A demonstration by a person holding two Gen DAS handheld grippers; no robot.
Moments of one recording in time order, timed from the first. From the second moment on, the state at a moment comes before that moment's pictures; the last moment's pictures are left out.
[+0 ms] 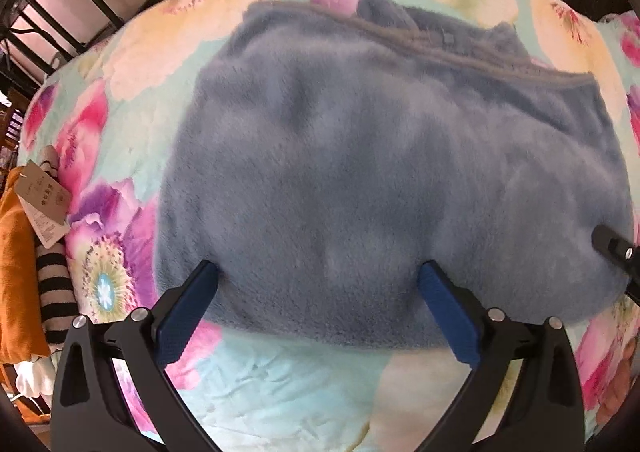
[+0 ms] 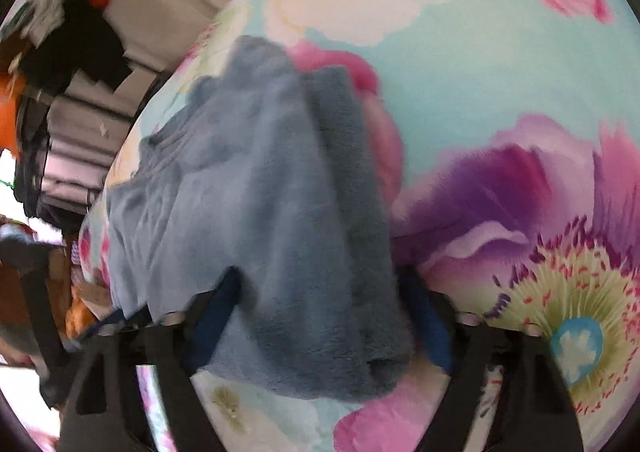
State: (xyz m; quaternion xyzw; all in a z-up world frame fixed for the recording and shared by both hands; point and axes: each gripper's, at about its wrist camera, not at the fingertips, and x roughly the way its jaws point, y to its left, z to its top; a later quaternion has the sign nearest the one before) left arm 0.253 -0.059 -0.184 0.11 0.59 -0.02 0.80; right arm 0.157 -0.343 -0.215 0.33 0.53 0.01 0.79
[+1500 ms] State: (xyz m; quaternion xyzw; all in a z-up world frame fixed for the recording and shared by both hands) left arm 0.249 -0.078 -0.141 0.09 0.55 -0.04 0.83; right arm 0.177 -0.231 -0.099 0.22 0.48 0.03 0.85
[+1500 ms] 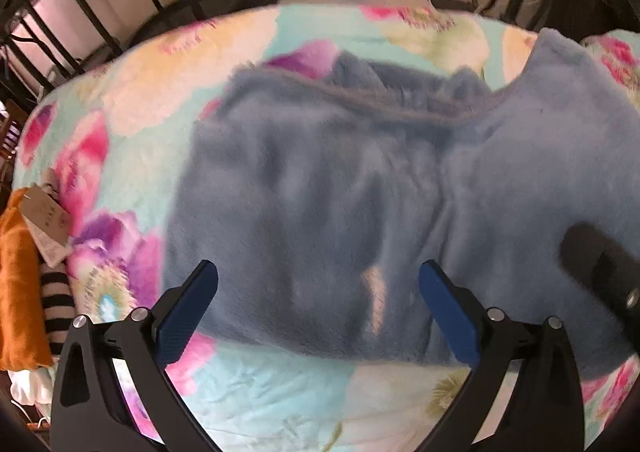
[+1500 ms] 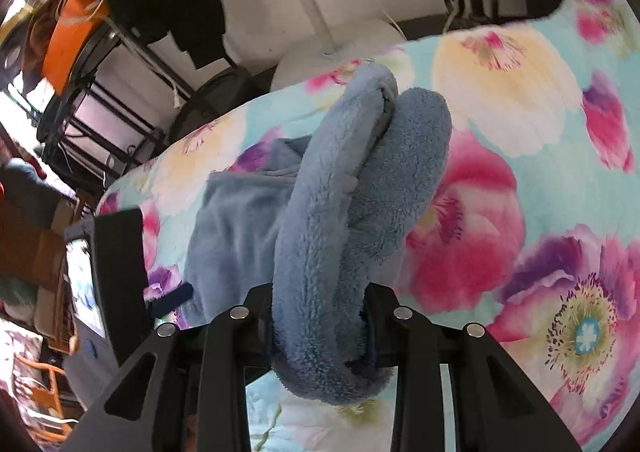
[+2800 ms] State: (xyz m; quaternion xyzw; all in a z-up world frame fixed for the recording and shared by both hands) left arm 0.256 0.077 -0.082 -0.02 0.52 0.03 0.86; right arm 0.222 -0.144 -0.063 0.23 0.41 0.10 0.88
